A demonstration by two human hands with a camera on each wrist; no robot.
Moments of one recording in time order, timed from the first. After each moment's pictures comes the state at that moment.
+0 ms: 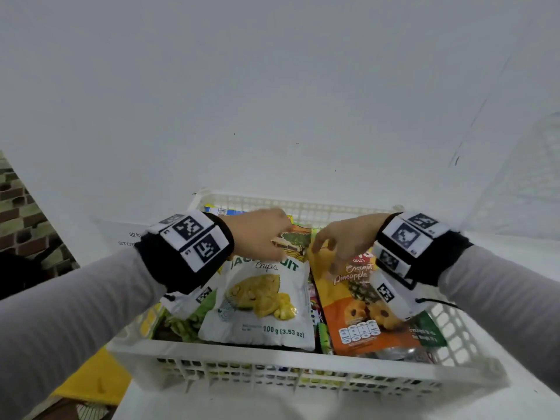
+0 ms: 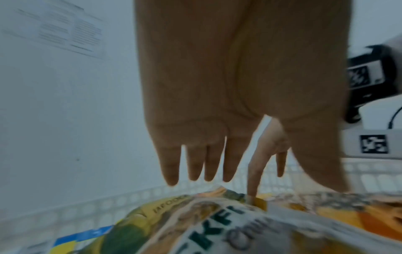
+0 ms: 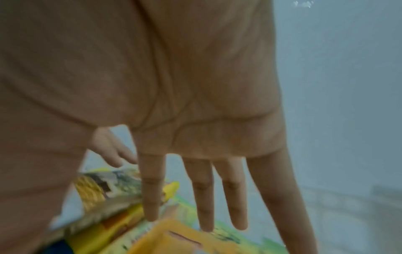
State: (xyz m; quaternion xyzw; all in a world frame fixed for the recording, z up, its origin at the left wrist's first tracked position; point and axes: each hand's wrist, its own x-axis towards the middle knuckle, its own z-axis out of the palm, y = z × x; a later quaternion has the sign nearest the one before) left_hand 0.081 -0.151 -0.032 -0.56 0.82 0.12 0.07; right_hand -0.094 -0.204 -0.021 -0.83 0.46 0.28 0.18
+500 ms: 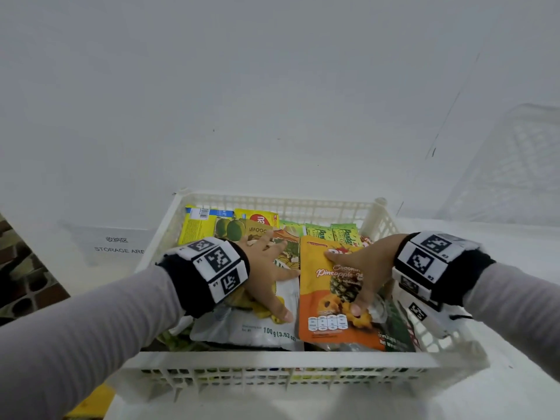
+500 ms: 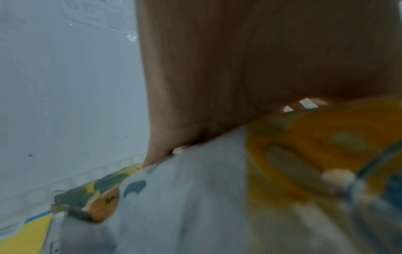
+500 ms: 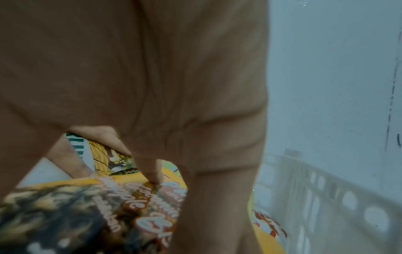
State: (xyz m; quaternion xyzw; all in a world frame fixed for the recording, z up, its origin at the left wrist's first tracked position) left_hand 0.053 -0.155 -0.084 -0.50 0.80 0.10 0.31; right_hand -0.149 -0.190 -0.044 -0.75 0.48 0.40 0.18
